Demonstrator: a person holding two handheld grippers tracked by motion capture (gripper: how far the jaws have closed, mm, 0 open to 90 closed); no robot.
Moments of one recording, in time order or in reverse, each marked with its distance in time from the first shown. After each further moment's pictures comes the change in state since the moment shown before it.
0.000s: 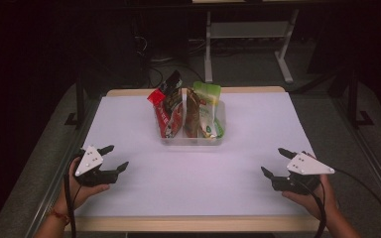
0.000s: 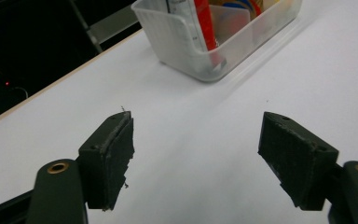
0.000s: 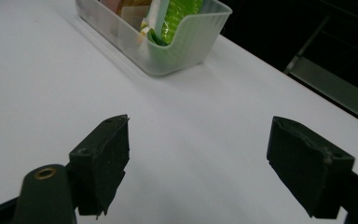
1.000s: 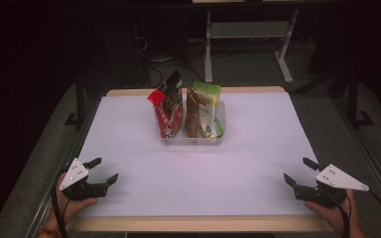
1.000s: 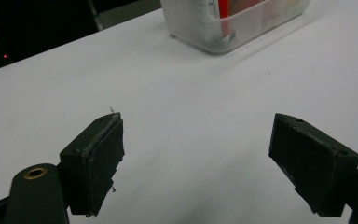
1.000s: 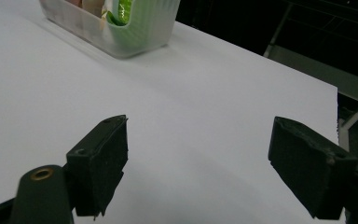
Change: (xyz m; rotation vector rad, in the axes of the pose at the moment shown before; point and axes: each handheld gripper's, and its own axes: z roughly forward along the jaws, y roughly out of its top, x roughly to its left) left arm 0.000 -0.049 -0.023 -0.037 0.013 -0.150; right arm -0.020 -0.051 -0.039 -0.050 -0.079 0.140
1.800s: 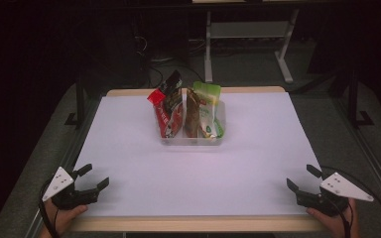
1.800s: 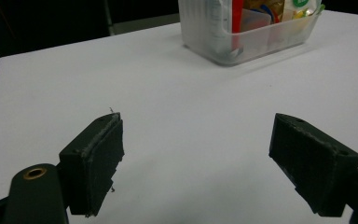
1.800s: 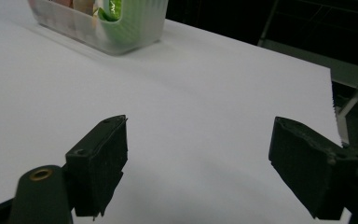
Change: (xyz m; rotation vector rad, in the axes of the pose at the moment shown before) left arm 0.002 -0.020 -0.021 -0.088 0.036 -0.120; right arm 0.007 -0.019 -0.007 -0.014 -0.033 0.077
